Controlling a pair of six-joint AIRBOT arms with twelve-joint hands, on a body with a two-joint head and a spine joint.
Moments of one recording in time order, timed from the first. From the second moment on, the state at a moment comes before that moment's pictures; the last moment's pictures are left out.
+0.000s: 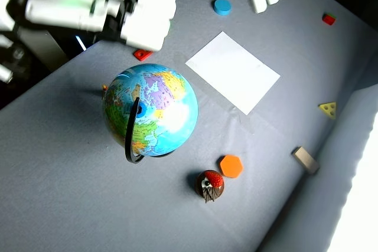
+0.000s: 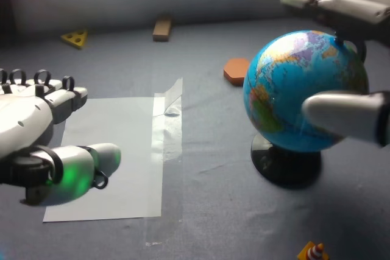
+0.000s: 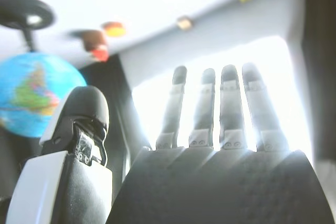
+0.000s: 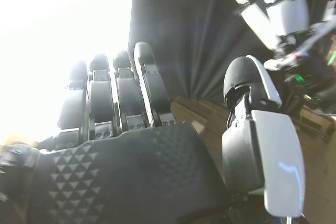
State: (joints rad) left arm 0.39 -0.53 0.28 -1.74 -0.94 2.49; right arm -0.39 -0.49 0.49 0.21 0.56 -1.23
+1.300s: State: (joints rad) left arm 1.23 -1.00 0.39 -0.88 -1.45 1.64; right arm -0.70 -0.52 1.18 -0.97 1.07 -0.07
